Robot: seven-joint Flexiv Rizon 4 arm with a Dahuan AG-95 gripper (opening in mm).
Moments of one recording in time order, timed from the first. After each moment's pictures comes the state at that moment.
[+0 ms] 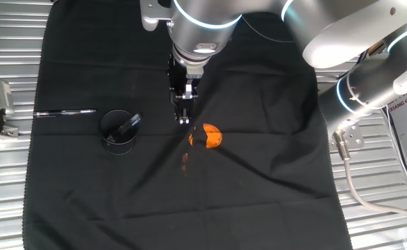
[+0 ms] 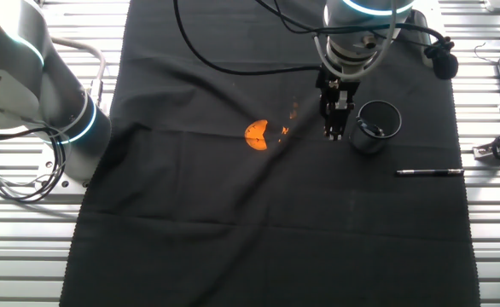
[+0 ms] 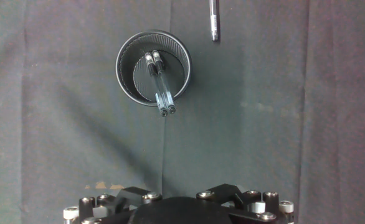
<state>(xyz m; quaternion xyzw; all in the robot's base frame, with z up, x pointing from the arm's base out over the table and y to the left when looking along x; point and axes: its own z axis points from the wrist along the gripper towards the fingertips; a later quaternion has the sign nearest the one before) 0.500 0.000 0.170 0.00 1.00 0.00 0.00</state>
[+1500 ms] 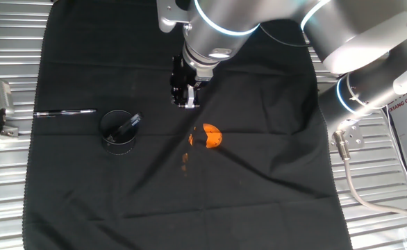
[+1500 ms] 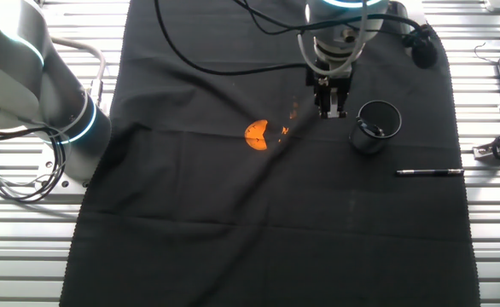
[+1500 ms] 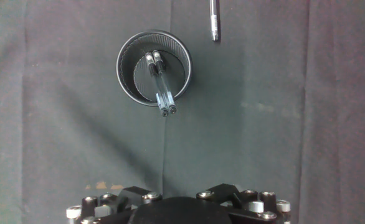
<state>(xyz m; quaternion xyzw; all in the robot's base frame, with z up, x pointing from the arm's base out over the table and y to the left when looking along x) 0.499 0.000 0.171 0.00 1.00 -0.02 0.04</state>
